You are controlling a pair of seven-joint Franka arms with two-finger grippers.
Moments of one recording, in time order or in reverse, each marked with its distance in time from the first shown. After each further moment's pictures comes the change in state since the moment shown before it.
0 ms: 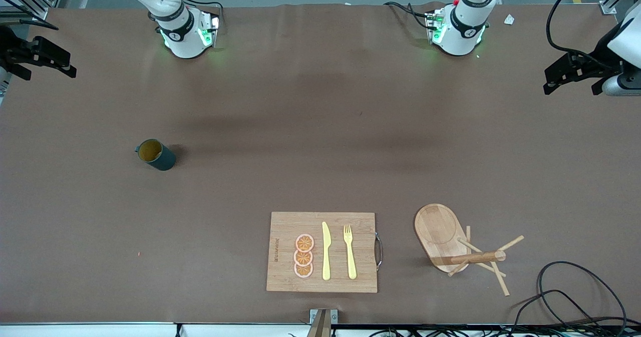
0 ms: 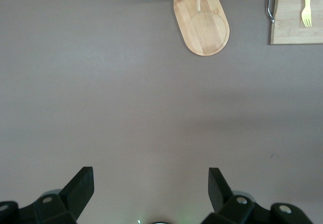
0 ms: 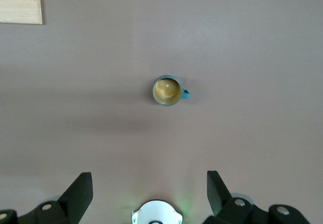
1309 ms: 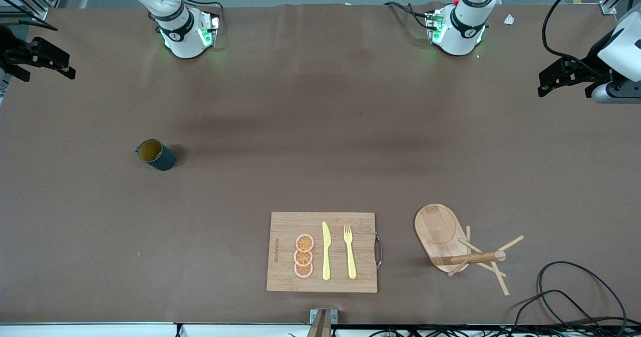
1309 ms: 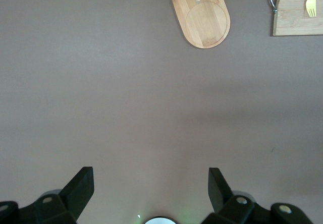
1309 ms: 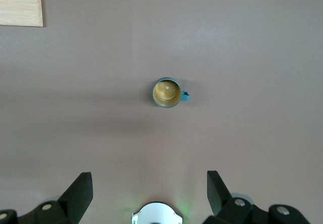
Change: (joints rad) left arm -0.001 0.023 -0.001 0.001 0.000 -0.010 0.000; right arm 0.000 0.000 0.000 0.000 0.000 0.003 0.000
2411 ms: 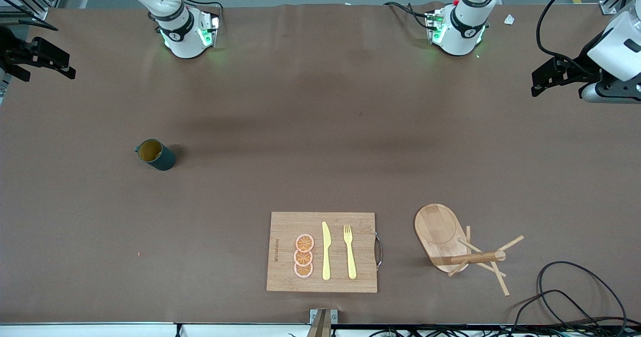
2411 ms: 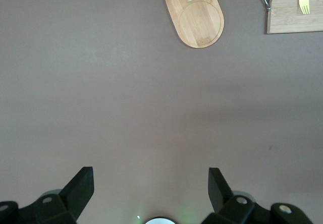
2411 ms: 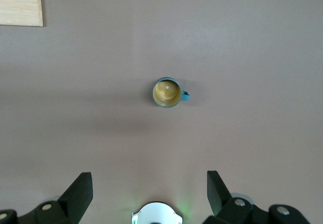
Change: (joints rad) left arm -0.007 0.002 -0.016 0.004 0.000 0.000 0.000; right arm 0.000 0.000 0.000 0.000 0.000 -0.001 0.000
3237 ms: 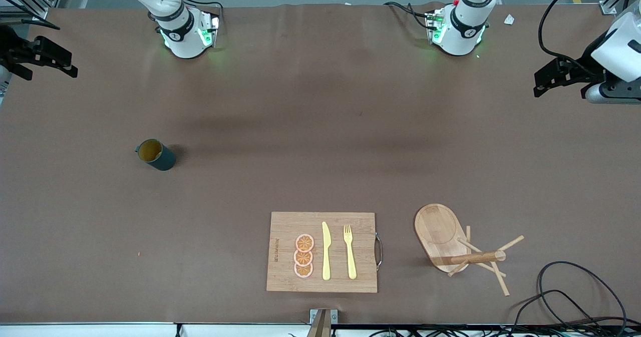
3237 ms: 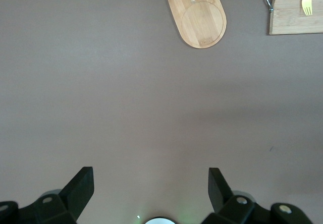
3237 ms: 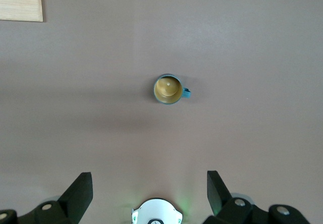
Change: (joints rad) left arm 0.007 0.001 0.002 0.000 0.000 0.000 -0.001; right arm 0.002 0.000 0.003 0.000 0.000 -0.014 0.000
